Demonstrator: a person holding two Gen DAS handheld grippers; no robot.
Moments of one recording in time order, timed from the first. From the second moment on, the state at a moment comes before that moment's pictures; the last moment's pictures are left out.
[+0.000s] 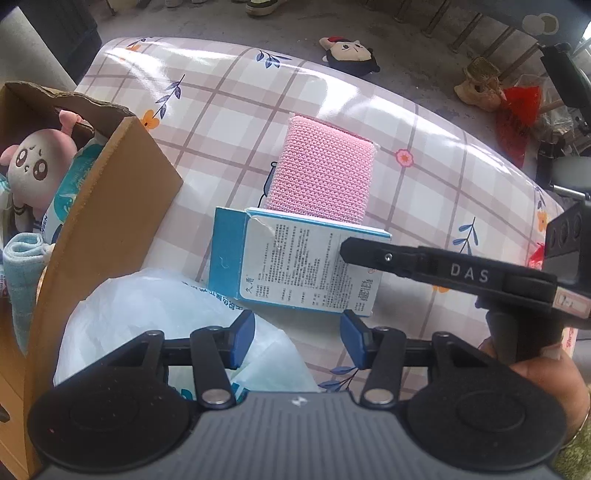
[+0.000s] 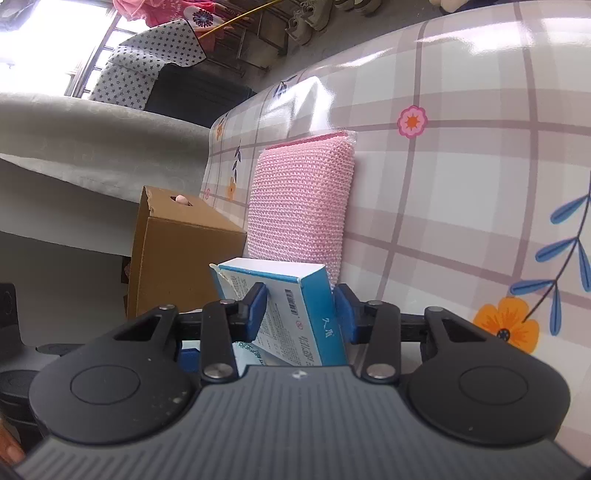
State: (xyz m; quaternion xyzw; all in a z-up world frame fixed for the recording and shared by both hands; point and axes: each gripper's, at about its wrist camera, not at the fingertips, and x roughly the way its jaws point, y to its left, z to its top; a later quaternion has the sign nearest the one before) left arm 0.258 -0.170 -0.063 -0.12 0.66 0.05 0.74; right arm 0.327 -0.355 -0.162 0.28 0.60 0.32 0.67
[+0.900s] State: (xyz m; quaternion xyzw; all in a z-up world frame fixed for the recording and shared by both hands) left arm 0.254 -0.282 -0.087 -0.14 0.73 -0.03 0.67; right arm 0.176 -0.515 -0.107 0.36 0.54 0.09 0.75
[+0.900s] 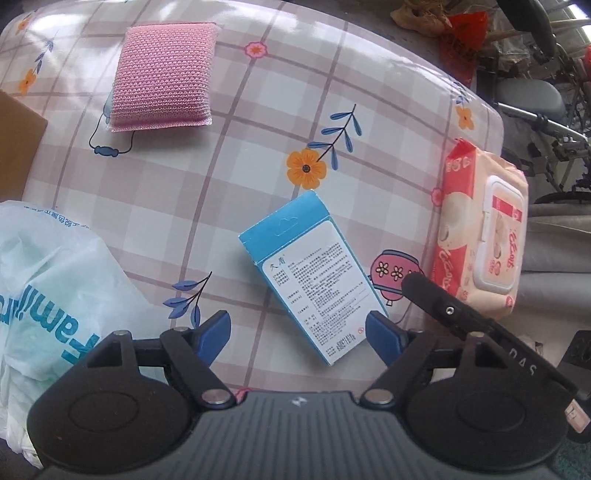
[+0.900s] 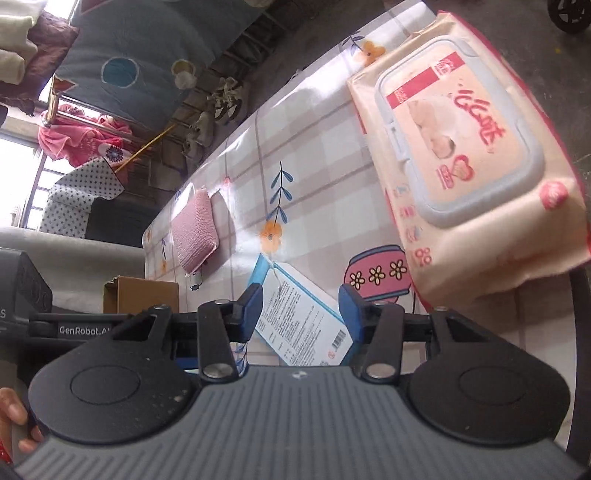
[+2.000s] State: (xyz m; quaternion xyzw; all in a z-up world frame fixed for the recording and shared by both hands) left arm 0.265 -0.320 -0.156 -0.08 0.76 0.02 0.65; right arm 0.134 -0.527 -0.124 0.29 0.61 0.13 0.73
